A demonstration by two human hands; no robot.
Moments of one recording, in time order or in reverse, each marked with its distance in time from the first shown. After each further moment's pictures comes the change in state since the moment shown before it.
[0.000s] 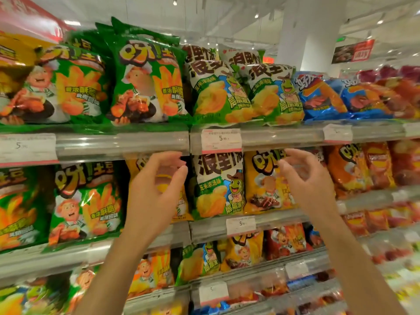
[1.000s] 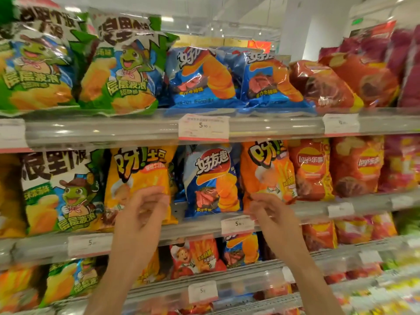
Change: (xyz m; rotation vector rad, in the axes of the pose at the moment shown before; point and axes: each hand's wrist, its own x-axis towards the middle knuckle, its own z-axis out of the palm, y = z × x) left_hand -0.053 0.034 0.337 0.004 0.056 -0.299; right_hand 0.069 0.257 -0.195 0.122 -0.267 0.247
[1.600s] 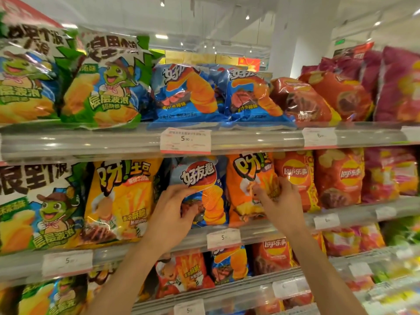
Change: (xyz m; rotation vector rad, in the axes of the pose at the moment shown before) left_hand 0.048 -0.020 0.079 0.405 -0.331 0.196; right_hand 0.077 0.019 -0.048 -0.503 0.238 0.039
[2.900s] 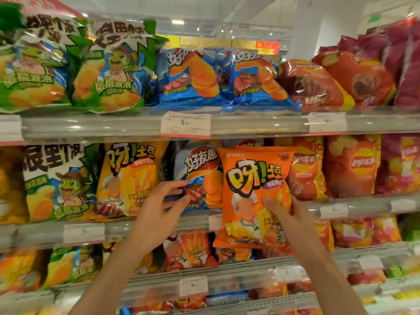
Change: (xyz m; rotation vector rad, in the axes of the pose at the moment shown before) left_hand -0.045 0.025 -0.021 -0.367 0.075 -0.186; right_hand -0.059 0.027 -0.019 0.774 -0.329 0.162
